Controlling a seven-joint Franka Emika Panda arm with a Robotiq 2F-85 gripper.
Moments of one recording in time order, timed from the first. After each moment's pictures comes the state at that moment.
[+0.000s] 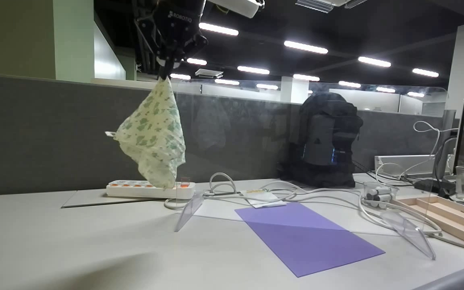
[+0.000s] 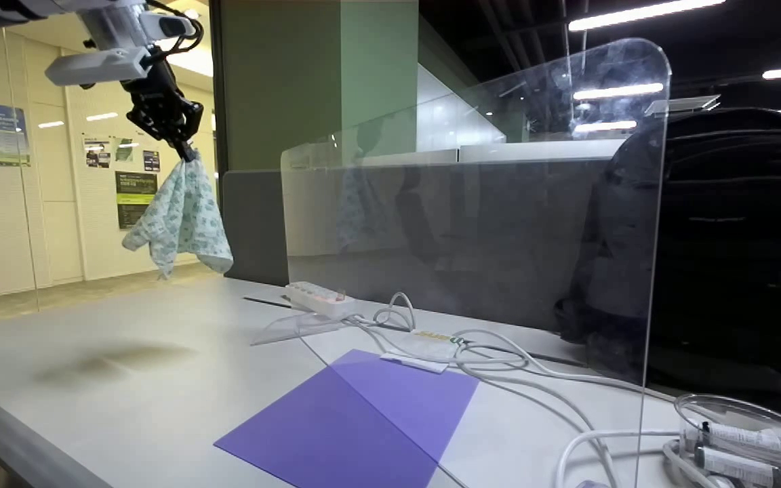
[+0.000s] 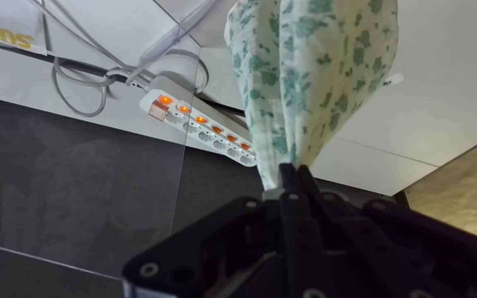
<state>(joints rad) 0.23 -0.27 0.31 -2.45 -0.21 2.77 0.39</state>
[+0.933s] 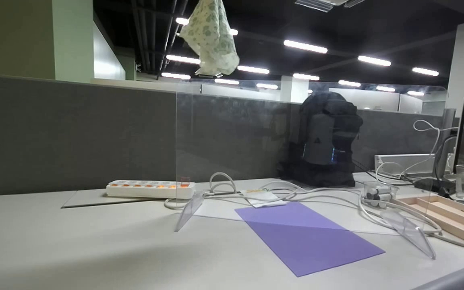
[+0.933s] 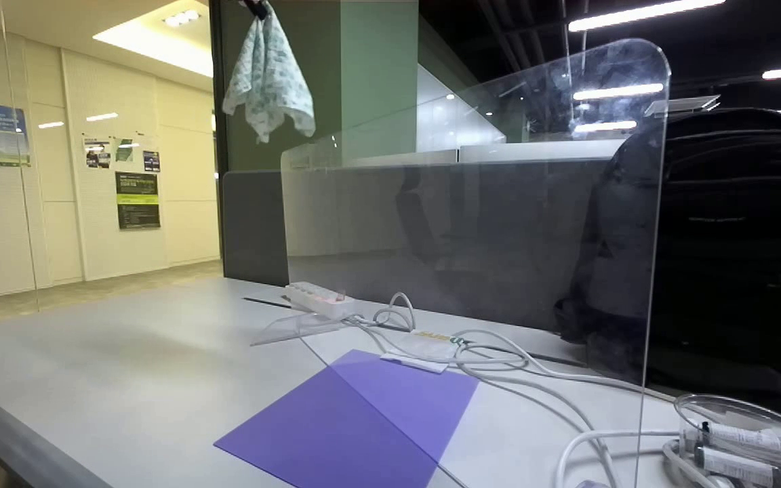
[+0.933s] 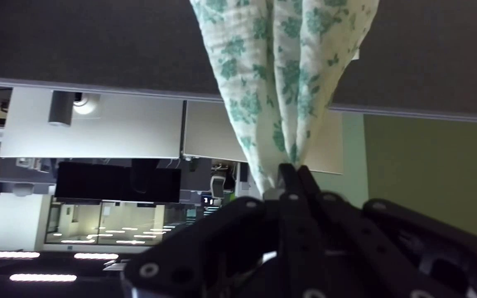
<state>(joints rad) -0.09 -0.50 0.35 -2.28 -0.20 2.84 0.39</state>
